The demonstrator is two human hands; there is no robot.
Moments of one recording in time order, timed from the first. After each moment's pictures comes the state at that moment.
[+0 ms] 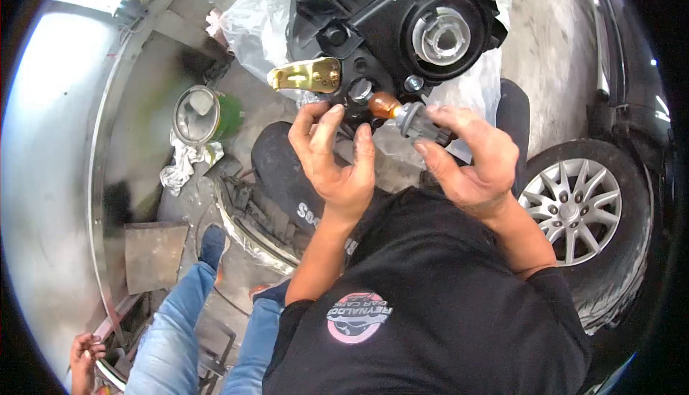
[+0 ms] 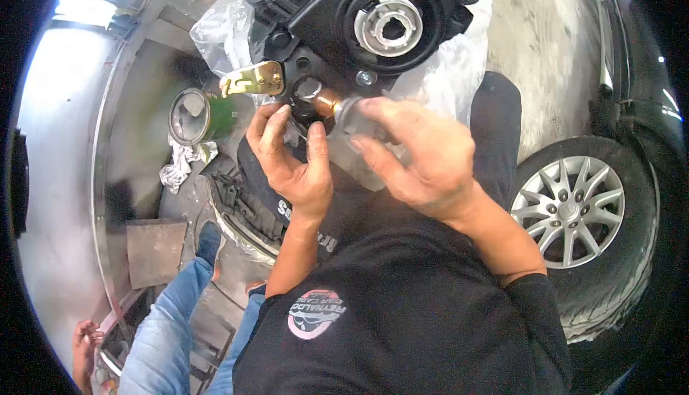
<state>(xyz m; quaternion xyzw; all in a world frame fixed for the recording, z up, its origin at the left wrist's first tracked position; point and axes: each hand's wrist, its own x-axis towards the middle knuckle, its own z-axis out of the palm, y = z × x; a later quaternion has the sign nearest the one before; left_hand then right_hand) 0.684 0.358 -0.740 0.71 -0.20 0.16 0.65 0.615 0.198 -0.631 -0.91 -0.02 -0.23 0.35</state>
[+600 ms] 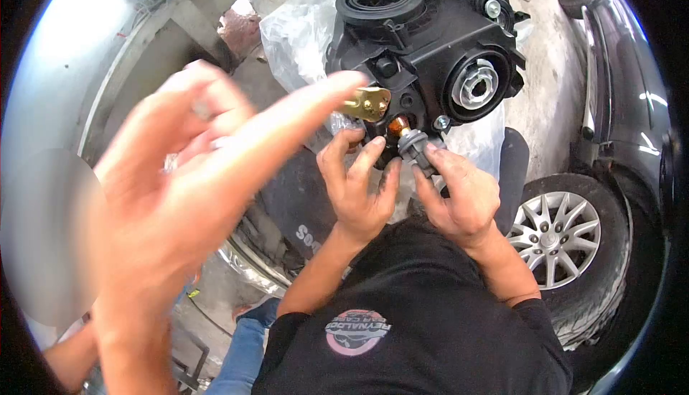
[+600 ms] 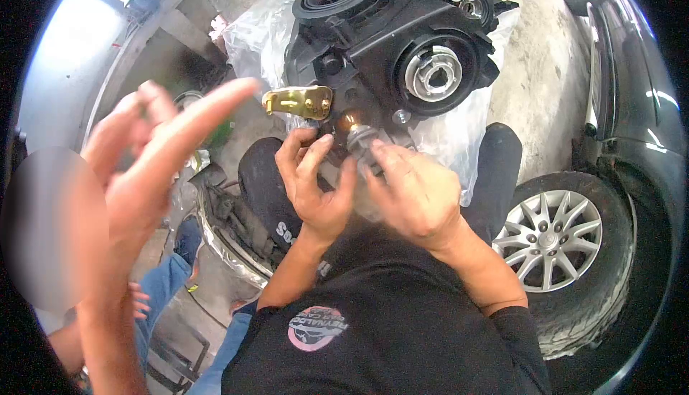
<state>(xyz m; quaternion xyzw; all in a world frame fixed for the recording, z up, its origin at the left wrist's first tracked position) 0.689 0.365 -0.749 0.73 -0.23 0.17 0.62 0.638 0.224 -0.649 -0.94 -0.10 -0.28 0.16</state>
